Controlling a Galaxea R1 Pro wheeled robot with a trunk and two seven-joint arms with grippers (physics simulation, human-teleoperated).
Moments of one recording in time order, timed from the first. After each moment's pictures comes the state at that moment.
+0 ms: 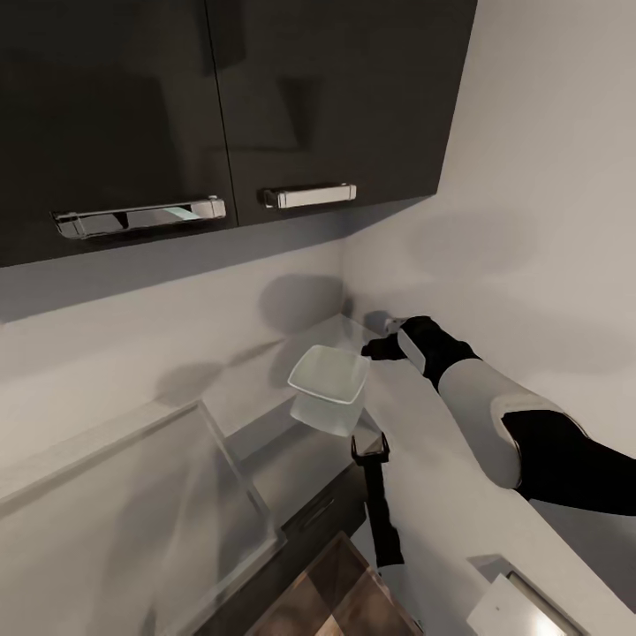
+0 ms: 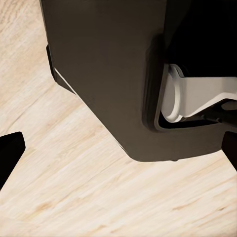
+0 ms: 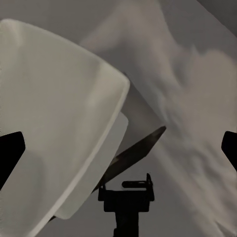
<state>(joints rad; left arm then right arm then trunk) -0.12 0.05 -0.06 0.08 0.03 0.07 -0.23 -1.37 0.08 0.04 -0.25 0.00 0.65 0.06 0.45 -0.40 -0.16</state>
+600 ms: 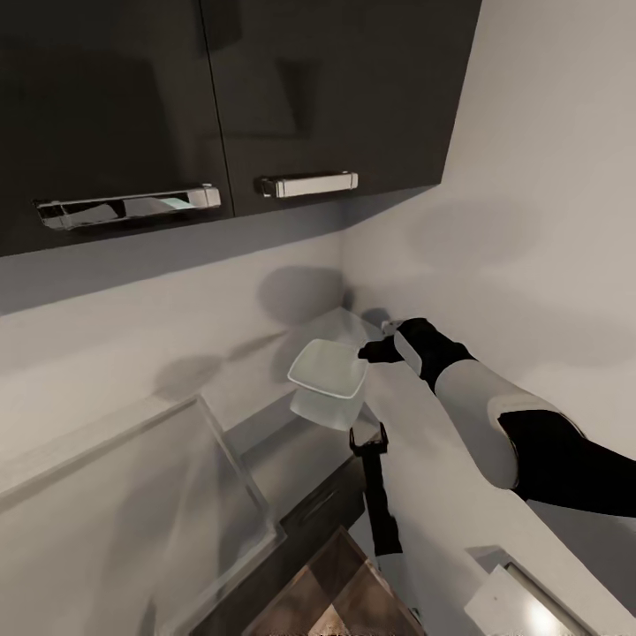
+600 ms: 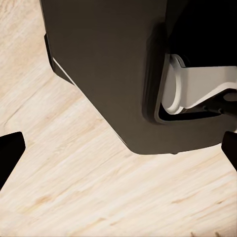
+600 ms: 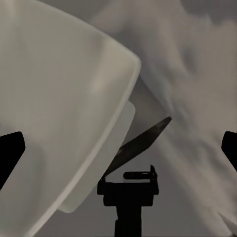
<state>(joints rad) -0.12 0.05 -0.06 0.08 0.03 0.07 -0.23 -1.37 0.10 0.04 -0.23 0.00 0.65 0.06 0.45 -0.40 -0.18</state>
